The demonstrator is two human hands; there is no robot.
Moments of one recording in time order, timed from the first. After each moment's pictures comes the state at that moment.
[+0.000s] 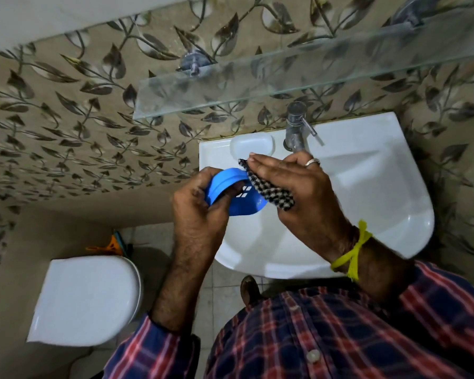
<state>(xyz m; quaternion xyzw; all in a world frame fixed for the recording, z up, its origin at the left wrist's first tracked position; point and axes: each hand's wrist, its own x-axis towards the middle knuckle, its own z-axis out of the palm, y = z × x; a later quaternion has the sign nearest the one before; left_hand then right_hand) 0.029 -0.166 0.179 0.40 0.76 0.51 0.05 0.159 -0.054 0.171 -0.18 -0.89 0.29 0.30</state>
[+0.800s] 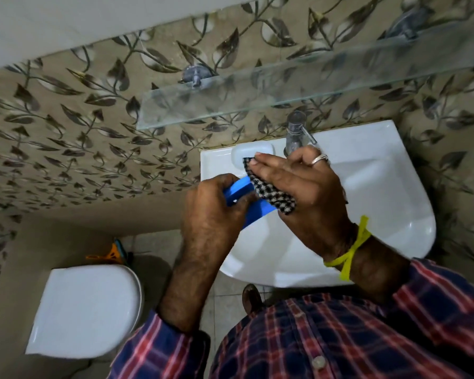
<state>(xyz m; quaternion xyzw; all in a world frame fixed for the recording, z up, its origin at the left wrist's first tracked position) 0.027 -0.148 0.186 0.39 0.83 0.38 0.13 0.155 -0.046 0.175 -0.18 -0.90 0.18 0.36</state>
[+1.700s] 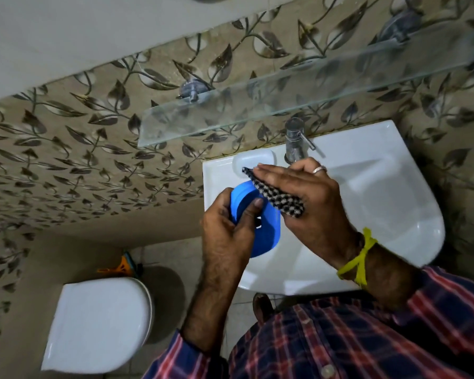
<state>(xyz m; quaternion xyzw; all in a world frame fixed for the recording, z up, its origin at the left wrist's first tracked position) 0.048 -0.148 0.165 0.30 0.75 0.56 0.18 0.158 -0.043 0.168 -0.19 -0.85 0.29 0.39</state>
